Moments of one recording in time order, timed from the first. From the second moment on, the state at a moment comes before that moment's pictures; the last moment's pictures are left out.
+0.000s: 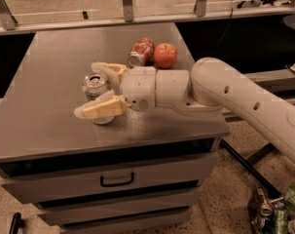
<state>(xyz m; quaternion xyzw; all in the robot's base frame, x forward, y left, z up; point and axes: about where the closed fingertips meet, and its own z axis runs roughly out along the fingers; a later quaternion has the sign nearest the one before) 0.502 0.119 0.927 -0.52 0.51 0.41 0.55</state>
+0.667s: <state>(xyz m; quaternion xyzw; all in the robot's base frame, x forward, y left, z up) 0.502 0.121 0.934 -0.53 0.50 0.41 0.55</state>
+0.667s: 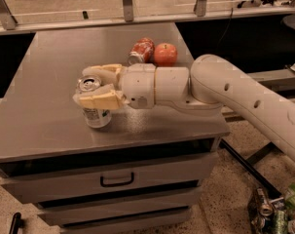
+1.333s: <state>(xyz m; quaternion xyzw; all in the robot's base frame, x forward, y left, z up) 0.509 0.092 1.004 -0.60 0.53 0.32 0.51</state>
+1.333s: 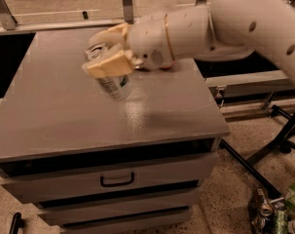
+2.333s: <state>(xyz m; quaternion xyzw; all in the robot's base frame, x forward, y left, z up) 0.527 -0.012 0.988 -0.65 0.67 0.20 0.29</state>
